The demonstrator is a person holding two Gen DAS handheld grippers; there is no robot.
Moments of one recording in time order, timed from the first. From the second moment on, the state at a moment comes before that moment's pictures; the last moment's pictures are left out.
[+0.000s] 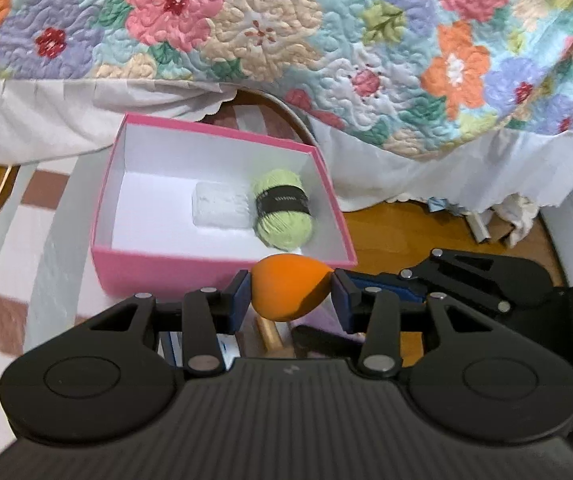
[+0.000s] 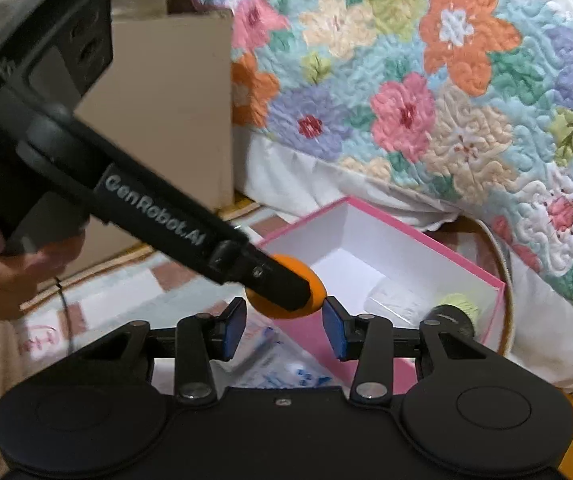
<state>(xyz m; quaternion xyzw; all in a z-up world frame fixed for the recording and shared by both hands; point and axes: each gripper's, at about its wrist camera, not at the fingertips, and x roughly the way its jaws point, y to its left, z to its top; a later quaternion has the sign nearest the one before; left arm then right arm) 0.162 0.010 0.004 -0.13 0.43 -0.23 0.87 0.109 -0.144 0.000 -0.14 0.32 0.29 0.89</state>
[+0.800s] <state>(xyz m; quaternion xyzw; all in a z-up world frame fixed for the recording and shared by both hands) 0.324 -0.045 -0.131 -0.18 0.55 -0.13 0.81 0.290 -0.174 -0.122 0.01 0.51 0.18 0.84</state>
